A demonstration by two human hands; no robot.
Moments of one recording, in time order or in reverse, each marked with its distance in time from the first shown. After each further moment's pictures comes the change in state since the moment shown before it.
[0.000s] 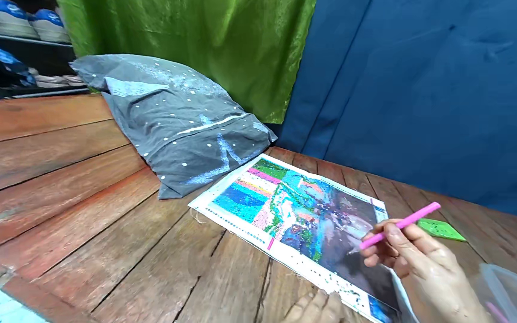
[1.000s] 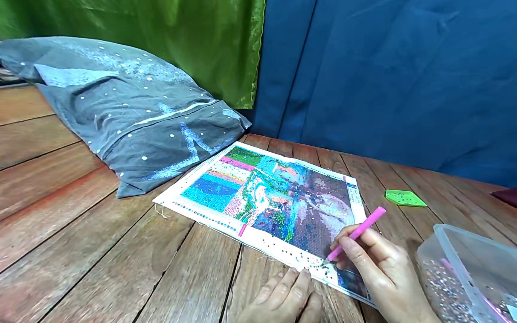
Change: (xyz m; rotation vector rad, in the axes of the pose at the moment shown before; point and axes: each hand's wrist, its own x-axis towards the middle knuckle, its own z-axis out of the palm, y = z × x) left_hand -0.001 -0.002 -0.002 0.112 -0.022 0.038; right_hand -0.026 0.042 -0.021 -0.416 -0.098 -0.368
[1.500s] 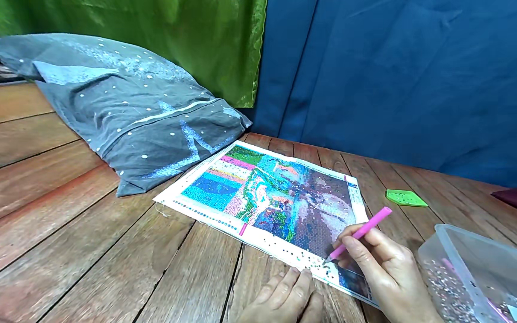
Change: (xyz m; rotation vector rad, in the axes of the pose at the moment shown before) left_hand 0.000 0.001 -0.001 0.009 -0.010 -0.006; right_hand 0.001 -0.001 -0.002 -0.040 0.011 -0.024
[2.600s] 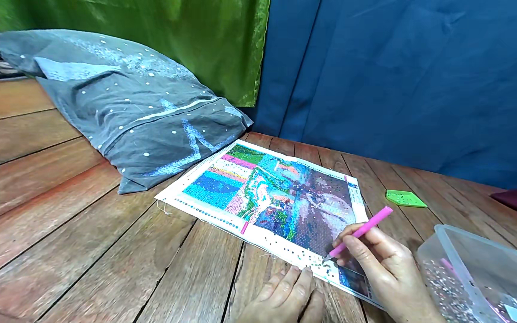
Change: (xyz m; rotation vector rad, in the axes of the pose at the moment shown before) left_hand 0.000 0.000 0.002 -0.005 0.014 0.009; right_hand 0.000 0.003 0.000 0.096 -0.018 0.054
